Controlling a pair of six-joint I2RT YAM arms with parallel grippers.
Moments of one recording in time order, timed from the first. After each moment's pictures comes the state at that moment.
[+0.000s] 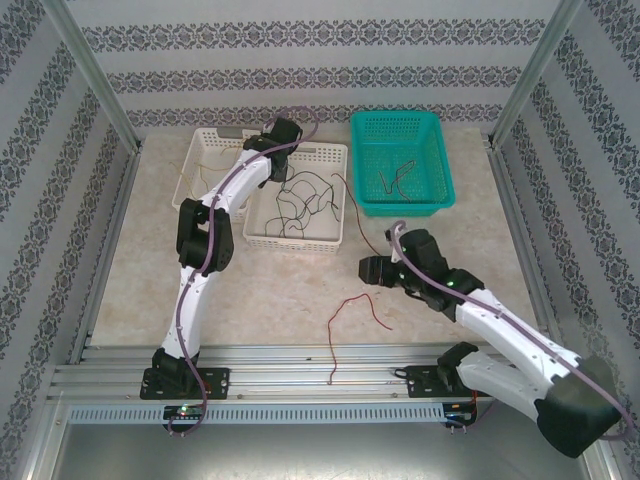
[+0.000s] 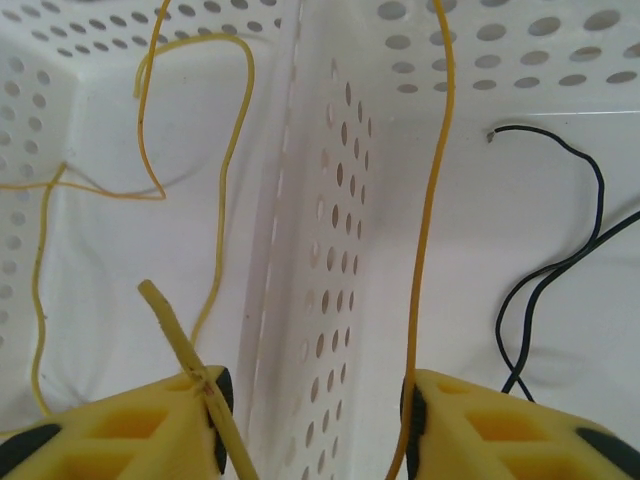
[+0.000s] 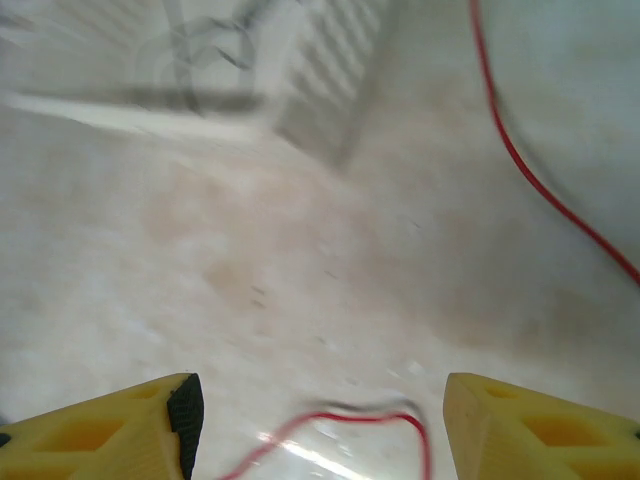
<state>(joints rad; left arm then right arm) -0.34 2.41 2.27 -0.96 -0.49 -0.23 0.53 0.98 0.57 -0.39 -0.15 0.53</state>
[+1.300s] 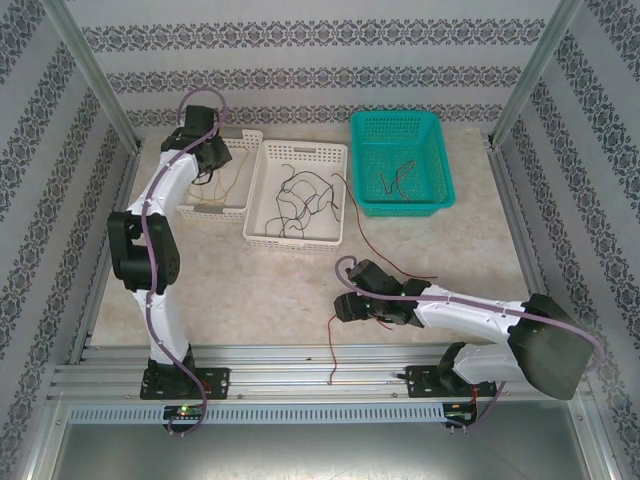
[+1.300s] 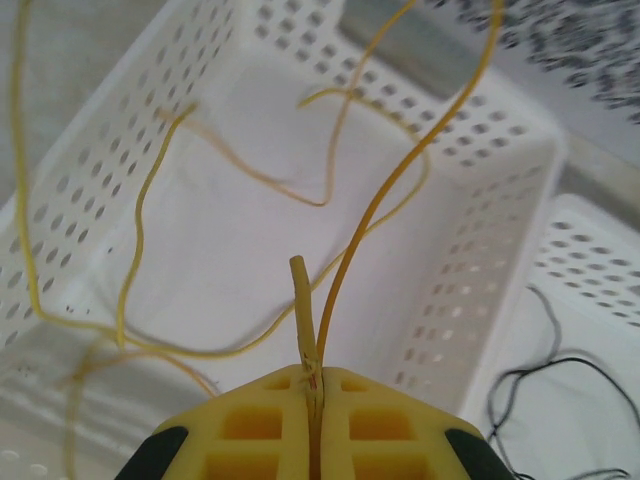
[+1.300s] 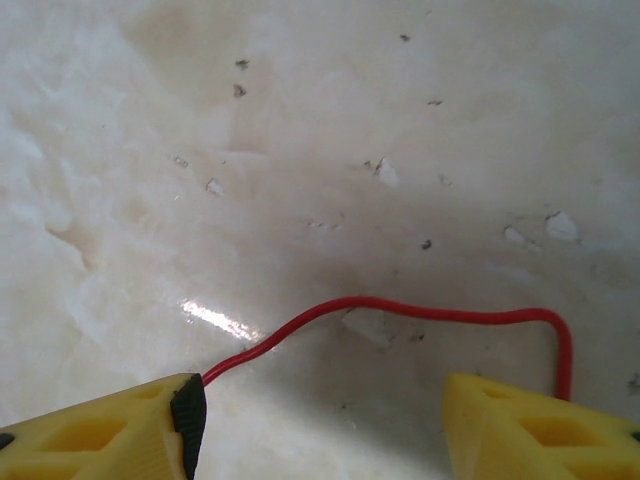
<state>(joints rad) -0.03 2.01 1.79 -0.68 -0.09 -0.55 0.89 1.26 0.55 -0.34 -0.01 0.61</state>
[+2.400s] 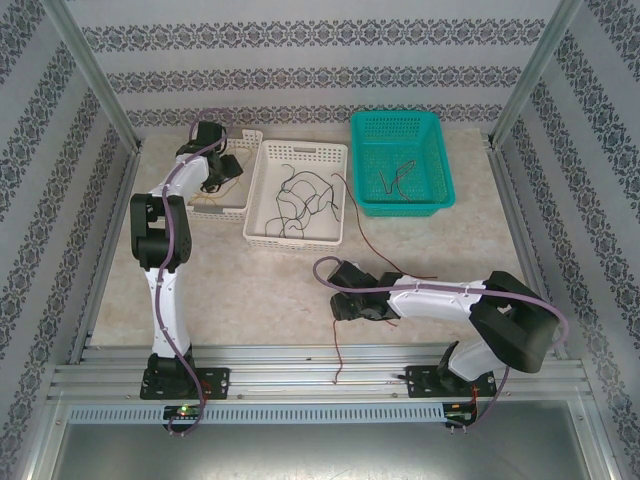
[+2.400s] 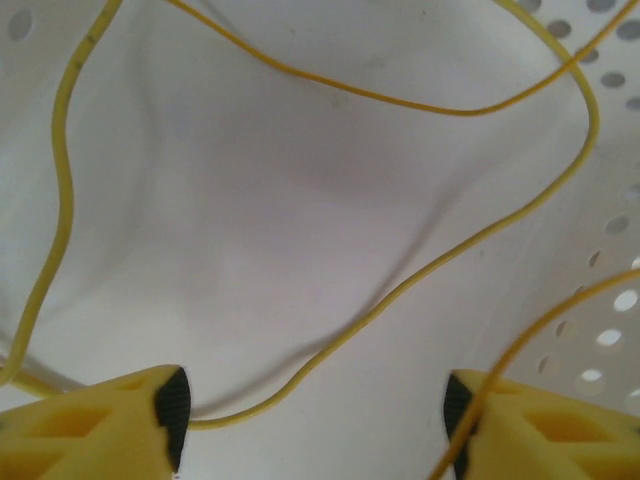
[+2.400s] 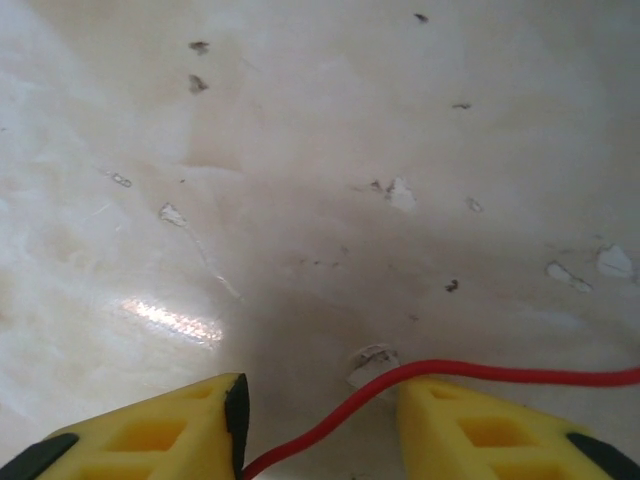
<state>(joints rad) -0.01 2.27 1.90 -0.65 -0.02 -0.58 0.94 1.48 0.67 -0.38 0.08 0.65</state>
